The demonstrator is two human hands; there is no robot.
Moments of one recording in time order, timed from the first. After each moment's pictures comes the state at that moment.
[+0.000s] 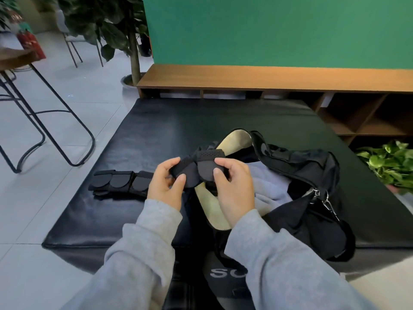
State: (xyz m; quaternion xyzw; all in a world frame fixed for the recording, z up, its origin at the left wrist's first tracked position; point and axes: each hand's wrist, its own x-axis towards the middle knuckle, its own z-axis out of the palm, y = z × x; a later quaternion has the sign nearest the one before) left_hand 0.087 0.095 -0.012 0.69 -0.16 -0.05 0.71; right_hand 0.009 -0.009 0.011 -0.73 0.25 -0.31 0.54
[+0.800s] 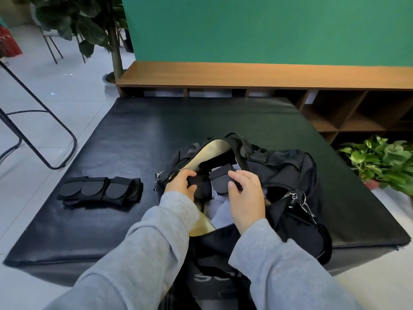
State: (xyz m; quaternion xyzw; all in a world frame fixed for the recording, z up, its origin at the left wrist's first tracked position) left_hand 0.094 0.015 -0.043 0.89 -0.19 -0.14 0.40; right_hand -0.026 -0.070 -0.014 -0.78 0.34 -0.29 0.44
